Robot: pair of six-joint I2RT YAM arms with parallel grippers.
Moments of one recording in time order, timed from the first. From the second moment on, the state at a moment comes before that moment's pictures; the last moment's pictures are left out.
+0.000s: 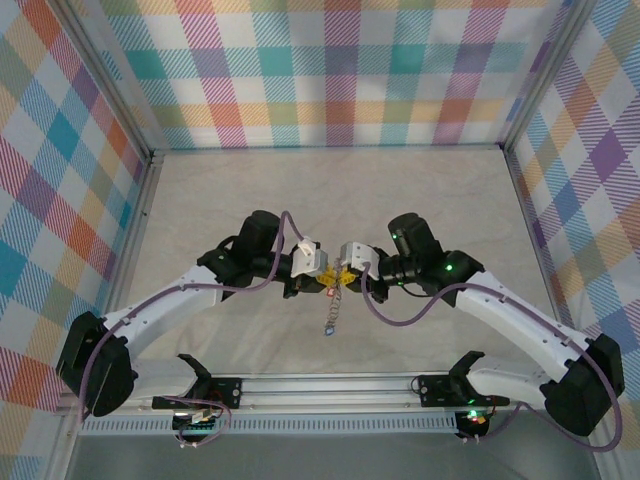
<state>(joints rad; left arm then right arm) -0.67 1.26 0.88 -0.25 0.81 0.58 0.71 1.11 0.90 -0.51 -0.59 -0.57</state>
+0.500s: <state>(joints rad) -0.67 1.27 0.88 -0.25 0.79 0.59 0.74 1.16 0.94 -0.55 -0.51 -0.57</state>
